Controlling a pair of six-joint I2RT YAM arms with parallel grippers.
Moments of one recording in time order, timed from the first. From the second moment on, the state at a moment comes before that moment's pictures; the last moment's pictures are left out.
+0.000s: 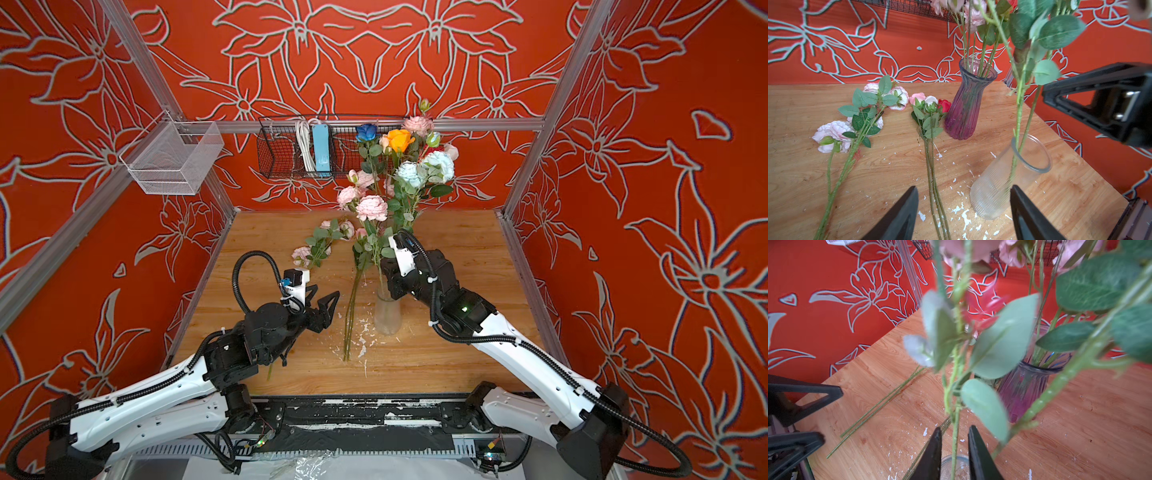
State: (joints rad) left arm -0.93 0.82 0.65 -0.11 -0.46 -0.40; right arm 0.69 1.05 0.96 -0.24 0.02 0.18
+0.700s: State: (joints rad) left arm -0.70 1.24 0.71 -0.29 -0.31 -0.59; right arm 0.69 0.63 0.78 -0.30 0.15 0.30
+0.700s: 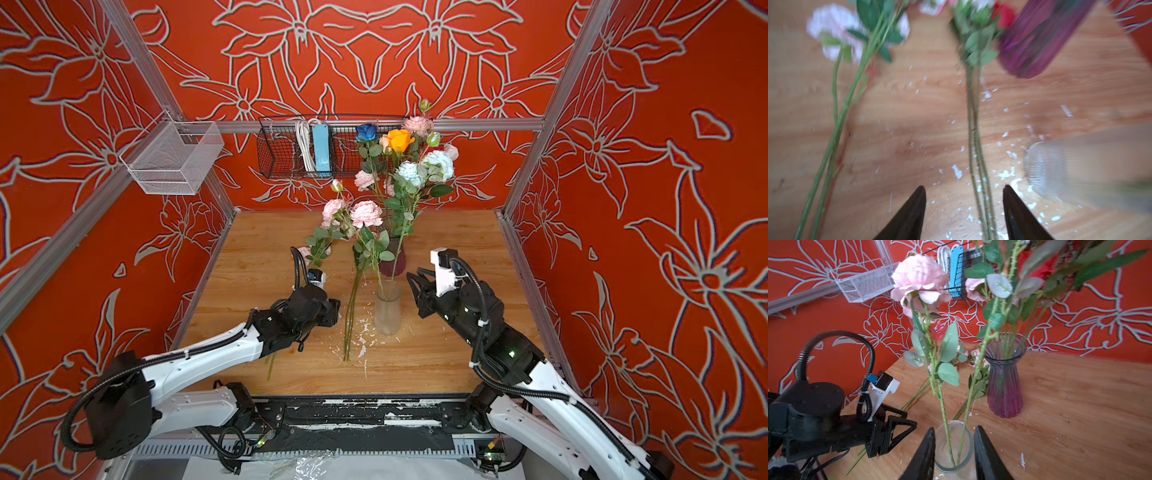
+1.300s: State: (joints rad) left arm -0.24 1.31 0.70 -0.50 -0.16 -0.73; right arm 0.69 0.49 0.55 -0.45 0.33 0.48
